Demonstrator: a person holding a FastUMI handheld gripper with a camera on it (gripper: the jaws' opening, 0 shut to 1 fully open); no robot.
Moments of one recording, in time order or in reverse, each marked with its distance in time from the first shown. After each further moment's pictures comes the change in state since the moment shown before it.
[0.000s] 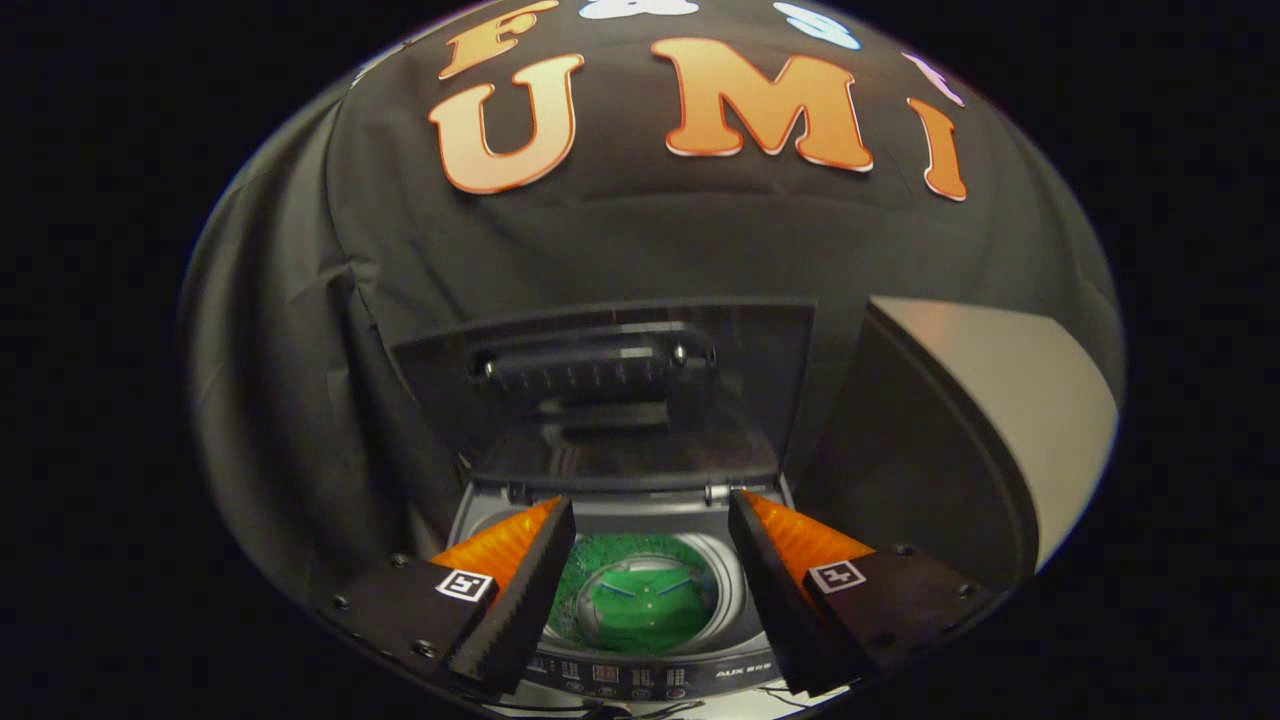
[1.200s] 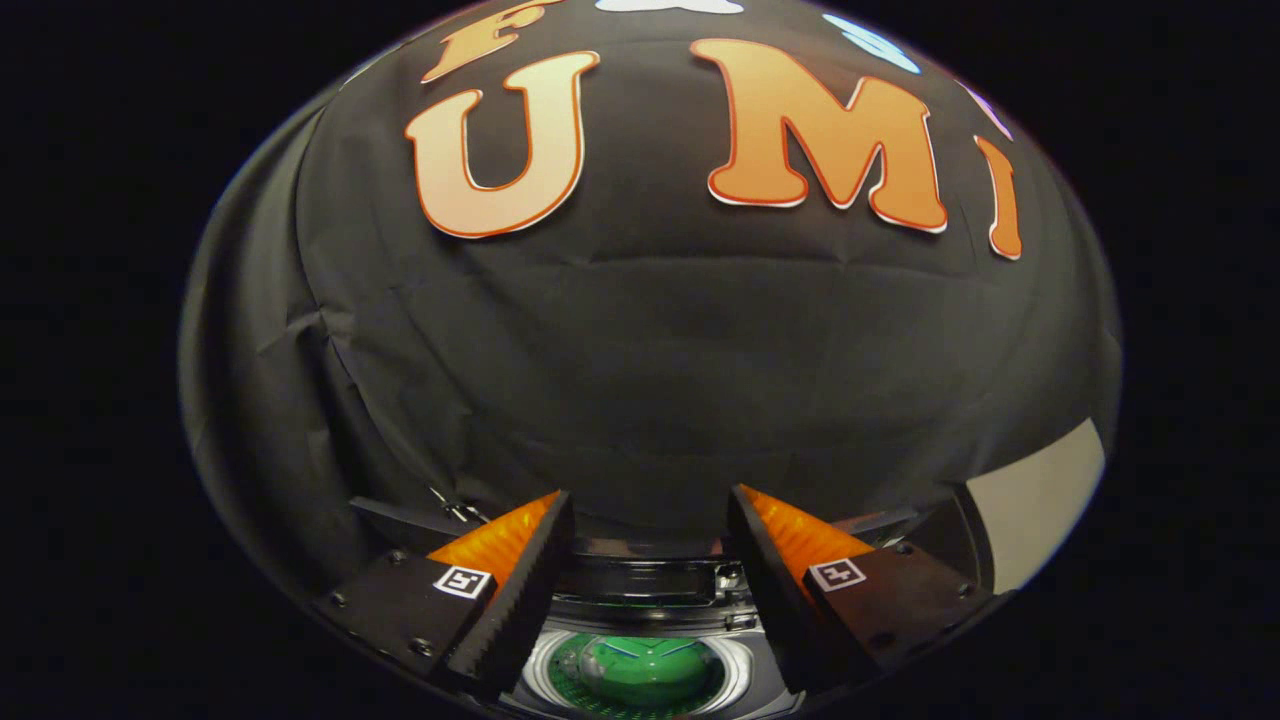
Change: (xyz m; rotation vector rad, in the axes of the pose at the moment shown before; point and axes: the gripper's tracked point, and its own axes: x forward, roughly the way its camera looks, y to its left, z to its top) arm 0.111 0.020 0.114 -0.006 -0.060 0.002
